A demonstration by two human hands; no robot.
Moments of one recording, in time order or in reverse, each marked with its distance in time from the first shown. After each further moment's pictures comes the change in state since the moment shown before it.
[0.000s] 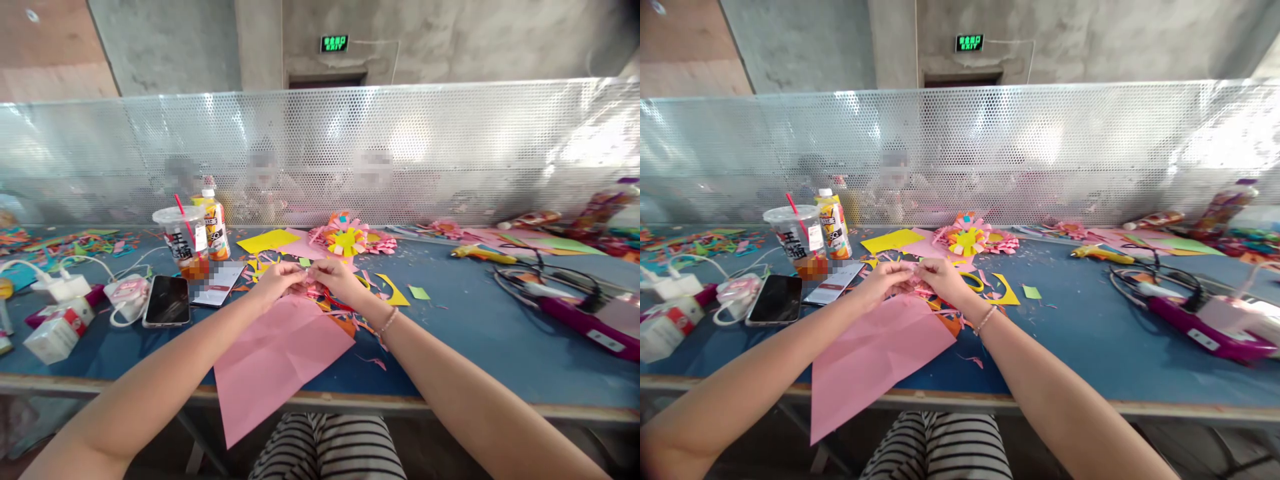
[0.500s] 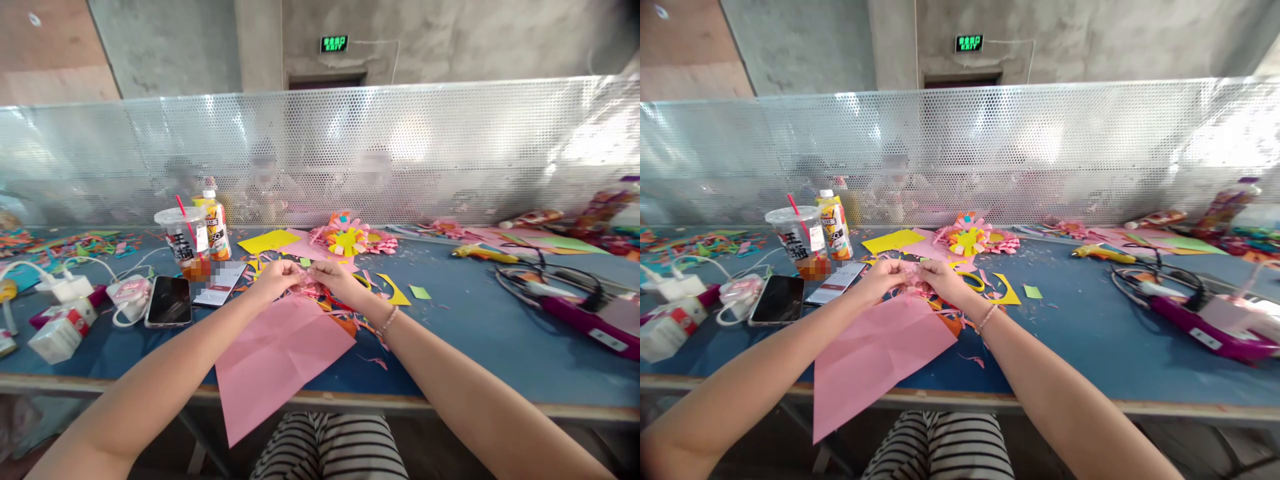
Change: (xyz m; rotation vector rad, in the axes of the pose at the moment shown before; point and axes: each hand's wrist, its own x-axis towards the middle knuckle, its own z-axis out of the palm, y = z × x) left_hand 0.007 -0.004 -0.009 0.189 0.002 0.109; right_hand -0.001 -0.006 0.004 0.126 -0.069 0.094
